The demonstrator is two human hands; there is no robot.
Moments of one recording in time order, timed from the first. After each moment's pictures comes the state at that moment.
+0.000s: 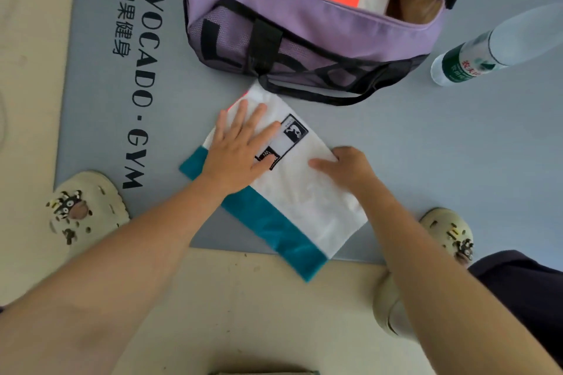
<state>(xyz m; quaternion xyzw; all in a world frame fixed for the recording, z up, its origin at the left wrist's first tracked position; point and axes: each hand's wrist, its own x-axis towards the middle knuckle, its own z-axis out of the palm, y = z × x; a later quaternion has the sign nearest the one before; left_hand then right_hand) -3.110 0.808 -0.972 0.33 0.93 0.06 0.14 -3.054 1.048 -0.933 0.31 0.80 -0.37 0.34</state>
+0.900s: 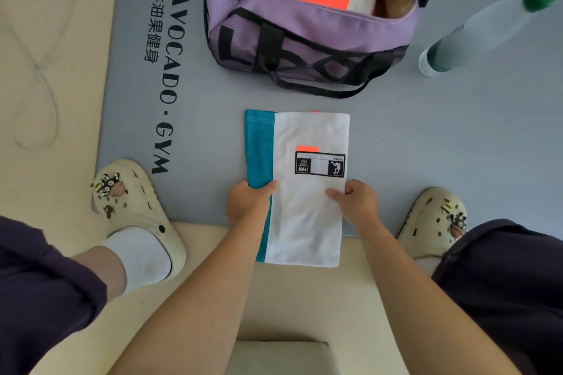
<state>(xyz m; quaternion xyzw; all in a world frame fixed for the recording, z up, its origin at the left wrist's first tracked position) -2.998 0.827 -0.925 -0.37 0.81 0.33 0.30 -2.948 1.030 -0.926 0.44 0.78 -0.36 0.26</state>
